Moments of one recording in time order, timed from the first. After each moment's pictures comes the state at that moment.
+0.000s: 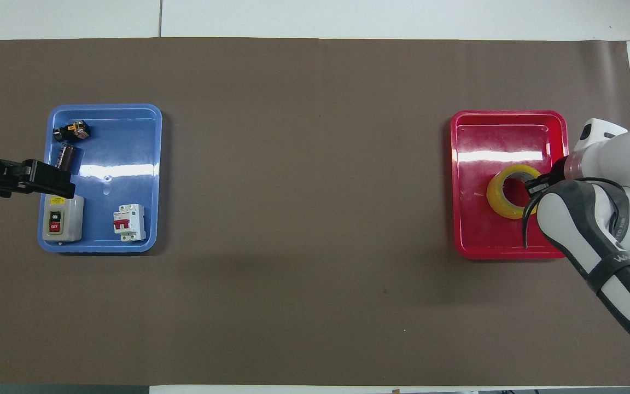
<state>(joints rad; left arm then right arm) -0.02 -0.06 -0.10 -1.63 -0.04 1.48 -0.01 -0.08 0.17 -0.05 -2.17 -0.02 2.38 -0.51</state>
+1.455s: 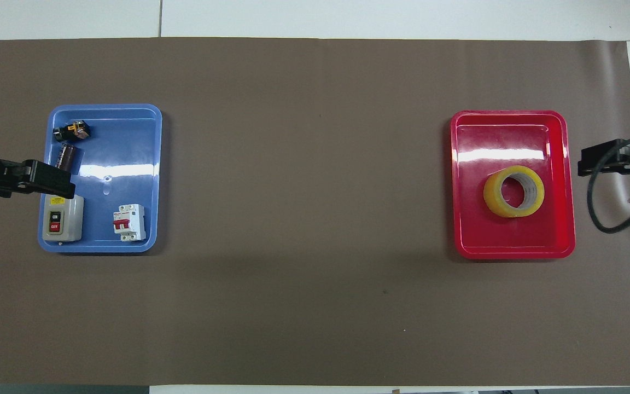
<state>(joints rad) -0.02 -0.06 -0.10 -1.63 -0.04 1.48 -0.01 0.03 -0.08 -0.04 -1.62 -0.04 1.53 0.12</state>
